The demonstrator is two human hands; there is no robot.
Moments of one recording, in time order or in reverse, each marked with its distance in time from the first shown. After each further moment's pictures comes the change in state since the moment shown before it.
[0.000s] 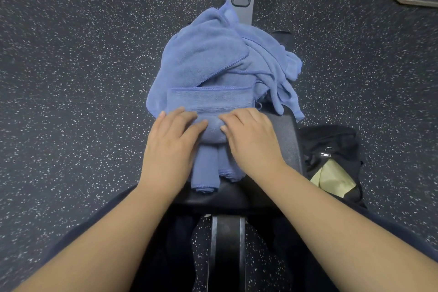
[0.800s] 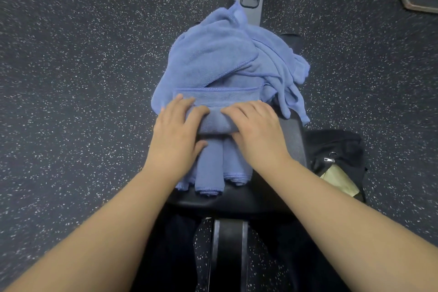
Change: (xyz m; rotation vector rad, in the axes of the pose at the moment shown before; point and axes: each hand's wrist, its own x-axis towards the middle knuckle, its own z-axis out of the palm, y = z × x) left_hand 0.017 -0.012 0.005 -0.089 -0.162 -0.115; right_hand 0.016 0.008 0.002 0.020 0.018 -0.088
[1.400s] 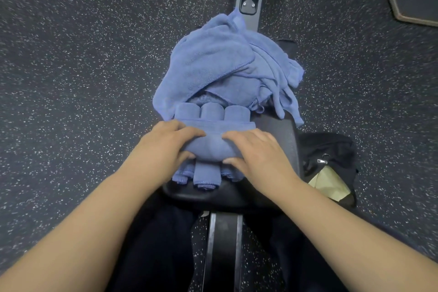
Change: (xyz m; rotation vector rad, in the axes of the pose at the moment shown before) left_hand -0.023 -0.003 -0.039 -0.063 -0.296 -0.031; right_hand -0.041 -0.013 -0.028 0.043 -0.192 -0.055
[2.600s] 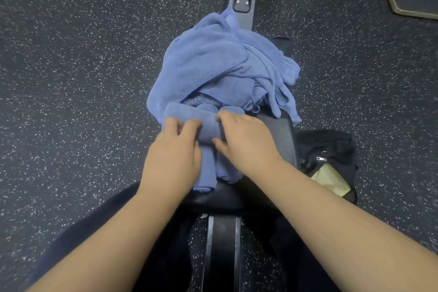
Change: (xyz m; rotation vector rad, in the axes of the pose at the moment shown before) left_hand 0.001 0.047 0.016 0.010 0.290 -0.160; right_hand 0.041 -0.010 -0.010 -0.083 -0.195 0.155
